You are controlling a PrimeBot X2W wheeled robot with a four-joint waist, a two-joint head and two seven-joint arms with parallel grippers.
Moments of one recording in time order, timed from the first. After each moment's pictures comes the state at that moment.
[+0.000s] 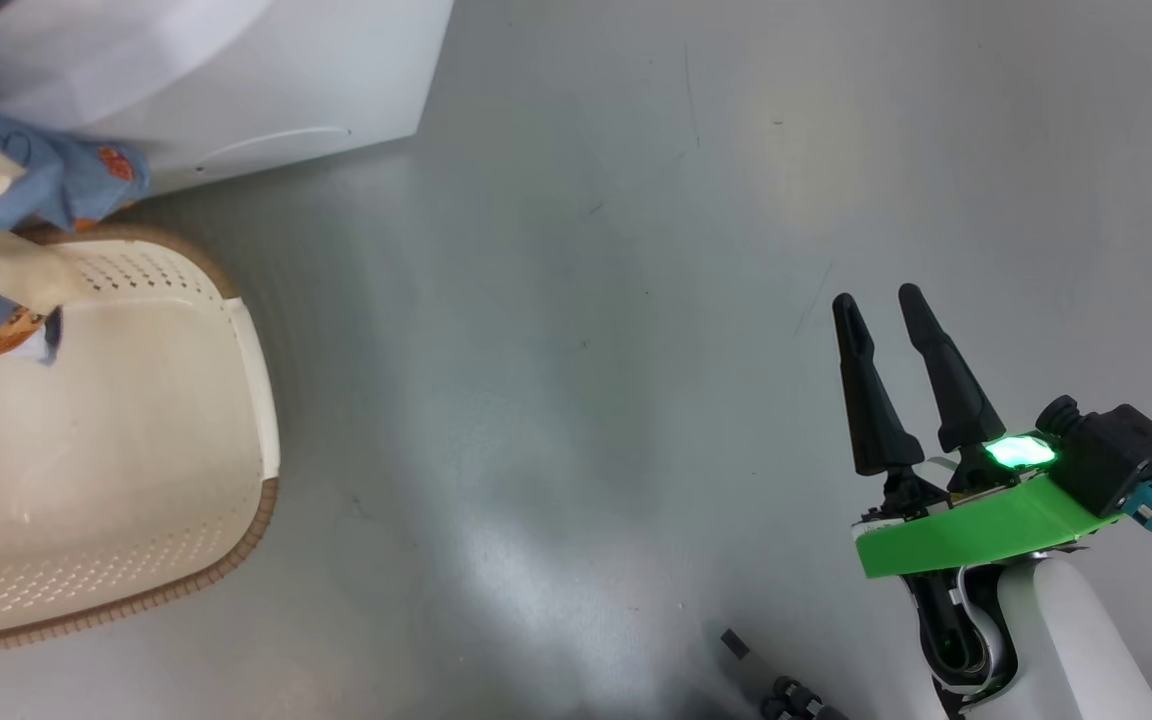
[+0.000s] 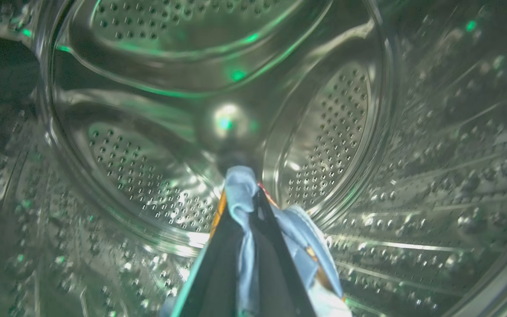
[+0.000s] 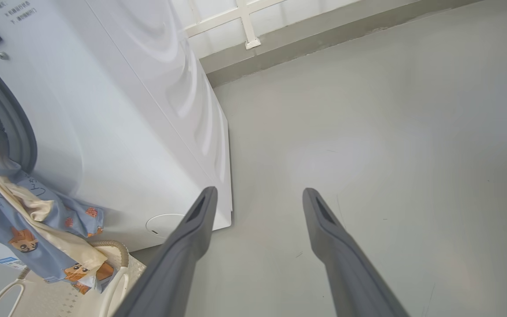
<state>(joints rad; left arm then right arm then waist) -1.36 0.39 0.05 0.75 -0.13 -0.10 -0.26 -0.29 -0.07 0.13 0.07 0.51 0.13 -0.26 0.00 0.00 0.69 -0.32</state>
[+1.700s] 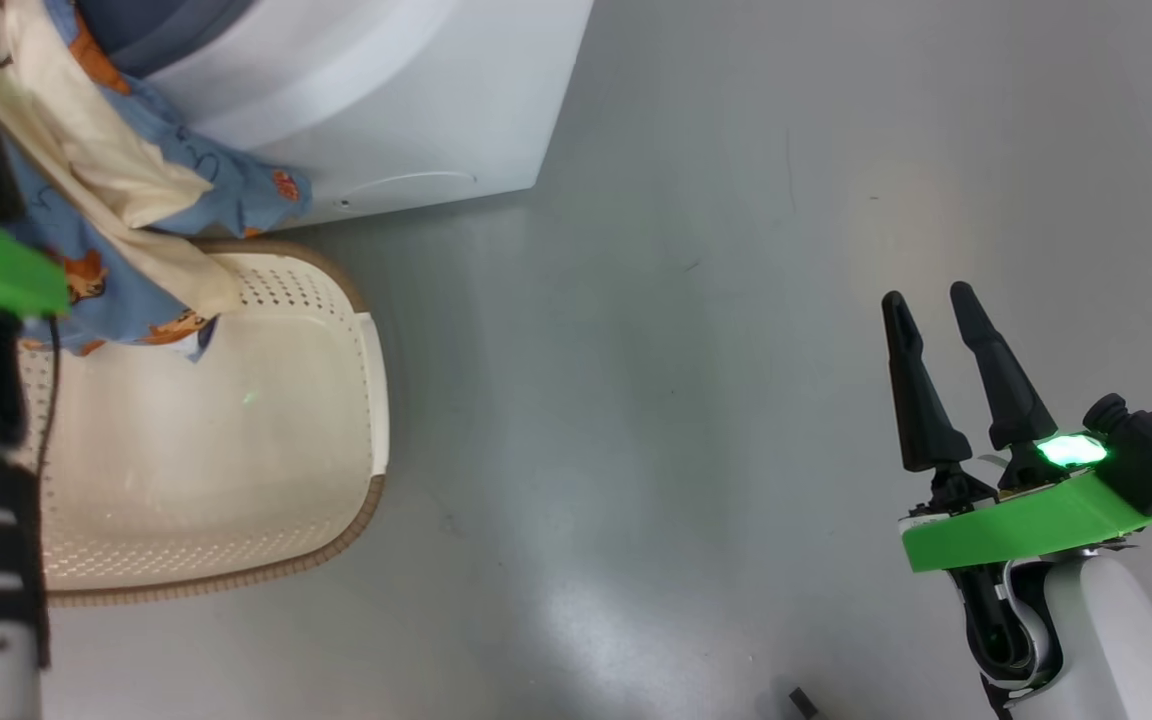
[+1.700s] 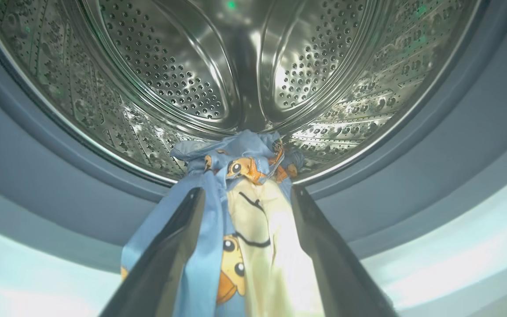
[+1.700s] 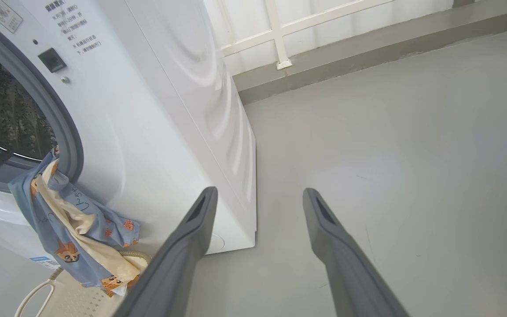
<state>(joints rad) -0.85 0.21 0.12 0.61 -0.21 -0.13 -0.26 -0.28 -0.13 0.10 0.08 0.50 0.13 -0.26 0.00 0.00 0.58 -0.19</state>
